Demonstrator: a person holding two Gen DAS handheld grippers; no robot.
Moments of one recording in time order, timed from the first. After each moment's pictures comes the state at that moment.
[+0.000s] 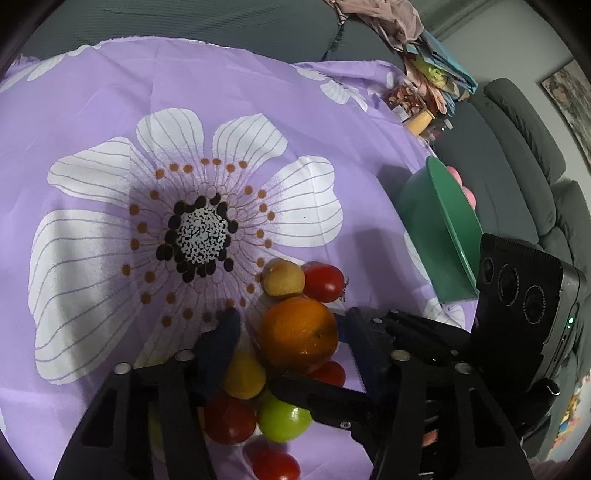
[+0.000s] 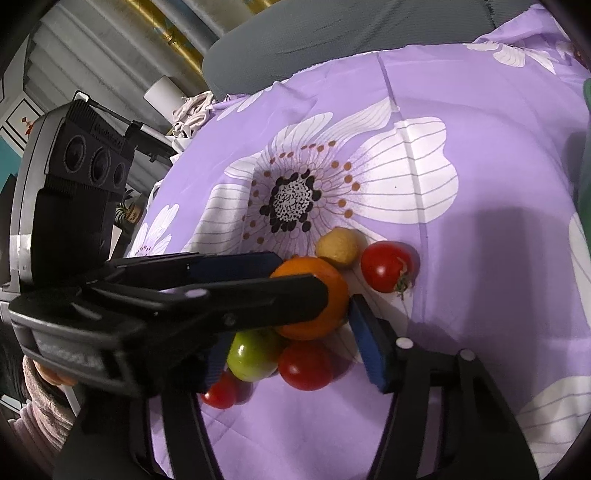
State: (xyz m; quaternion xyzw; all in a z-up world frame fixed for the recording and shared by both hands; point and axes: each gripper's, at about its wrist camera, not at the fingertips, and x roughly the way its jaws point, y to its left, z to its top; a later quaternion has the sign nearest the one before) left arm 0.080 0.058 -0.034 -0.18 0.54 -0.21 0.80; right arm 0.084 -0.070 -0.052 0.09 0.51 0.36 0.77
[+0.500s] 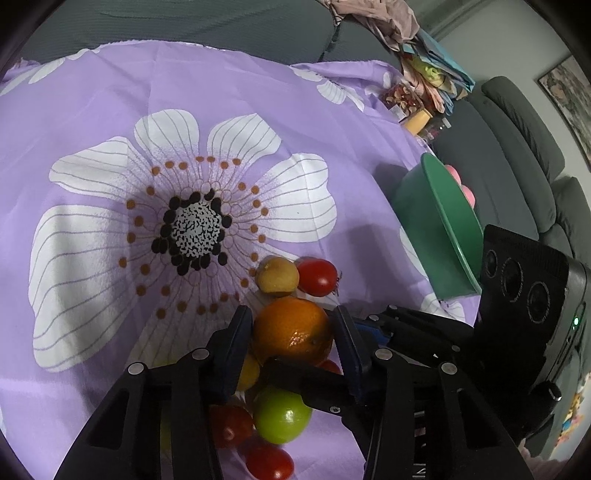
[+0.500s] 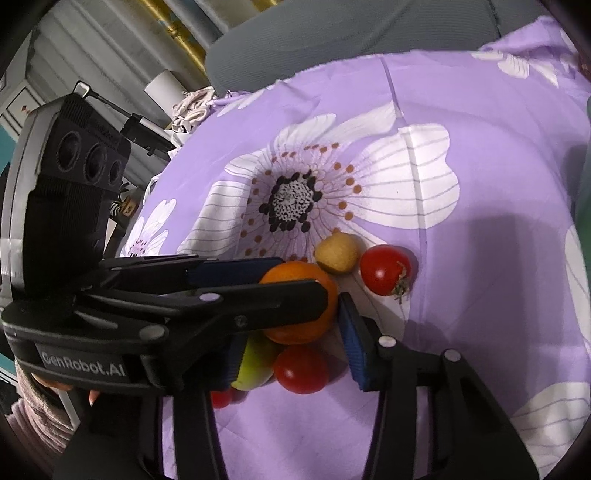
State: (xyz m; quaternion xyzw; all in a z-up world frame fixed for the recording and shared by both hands) left arm 0.075 0.052 -0.029 -0.18 0.53 -0.21 0.80; right arm 0.081 -0.069 -0.049 0.07 0.50 0.36 0.78
